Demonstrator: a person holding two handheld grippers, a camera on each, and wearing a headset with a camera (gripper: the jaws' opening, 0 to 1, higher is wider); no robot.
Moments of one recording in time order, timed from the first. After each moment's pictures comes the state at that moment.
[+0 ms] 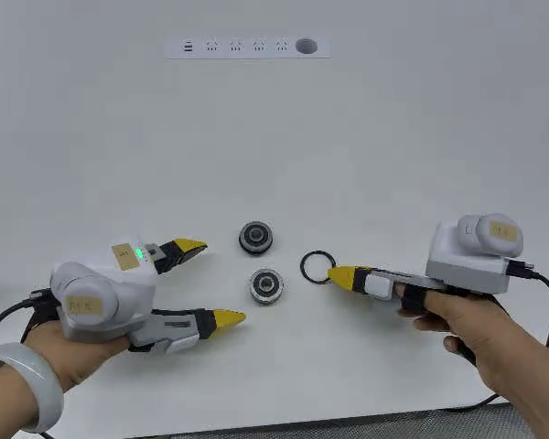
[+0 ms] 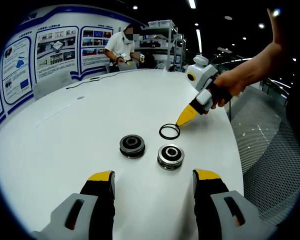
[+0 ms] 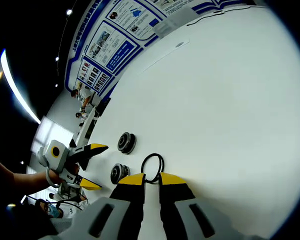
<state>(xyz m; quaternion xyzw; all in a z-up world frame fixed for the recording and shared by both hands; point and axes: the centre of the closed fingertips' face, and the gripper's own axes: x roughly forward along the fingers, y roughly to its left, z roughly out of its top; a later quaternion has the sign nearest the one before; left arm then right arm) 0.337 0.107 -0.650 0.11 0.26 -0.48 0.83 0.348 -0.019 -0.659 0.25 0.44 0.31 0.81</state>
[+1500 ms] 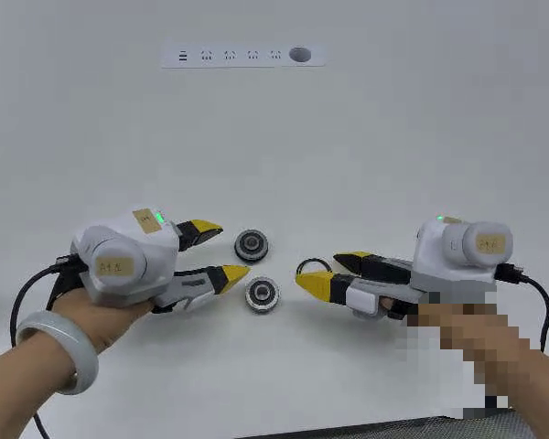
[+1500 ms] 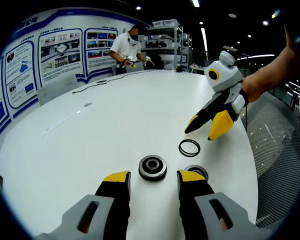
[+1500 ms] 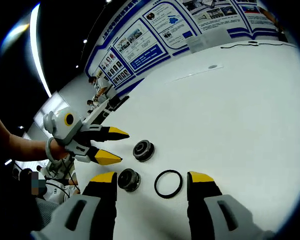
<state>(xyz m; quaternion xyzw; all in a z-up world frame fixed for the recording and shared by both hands) 0.382 0.089 -0.632 0.13 0.25 -0.45 0.84 0.361 -0.003 -0.641 0.16 0.36 0.38 0.84</state>
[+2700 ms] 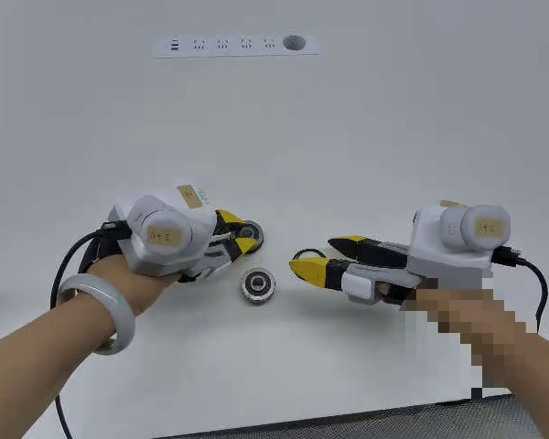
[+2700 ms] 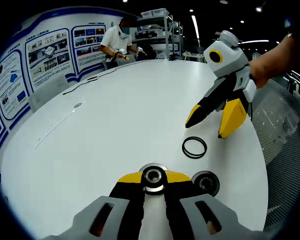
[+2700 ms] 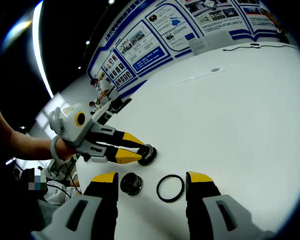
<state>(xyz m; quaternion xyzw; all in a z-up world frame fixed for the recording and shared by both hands) 0.399 0.067 -0.653 0.18 0.27 -0.47 0.82 0.365 -0.001 -0.633 0.16 0.35 0.39 0.84</state>
